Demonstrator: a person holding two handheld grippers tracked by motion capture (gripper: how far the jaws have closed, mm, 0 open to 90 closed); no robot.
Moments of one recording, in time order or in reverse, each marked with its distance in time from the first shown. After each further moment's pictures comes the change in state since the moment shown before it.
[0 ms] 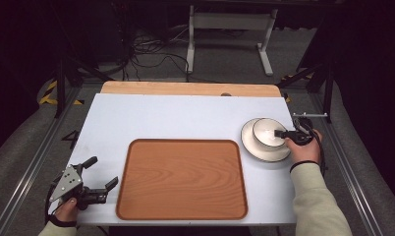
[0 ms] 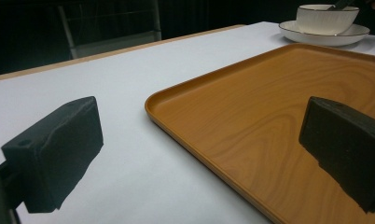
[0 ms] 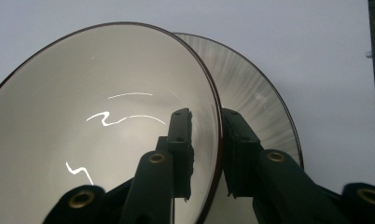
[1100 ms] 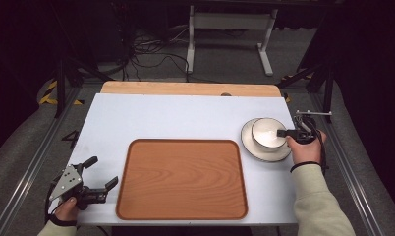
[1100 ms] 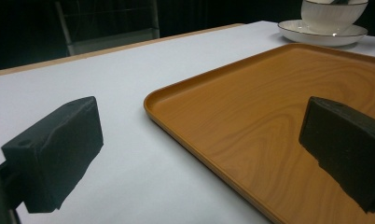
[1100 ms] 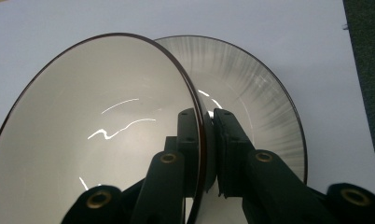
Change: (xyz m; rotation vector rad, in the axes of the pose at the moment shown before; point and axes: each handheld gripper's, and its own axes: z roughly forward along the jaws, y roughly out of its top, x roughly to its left) left arm 0.002 0.001 0.001 0.012 -0.010 -0.013; right arm 0.021 0.007 -0.024 0.030 -0.048 0.142
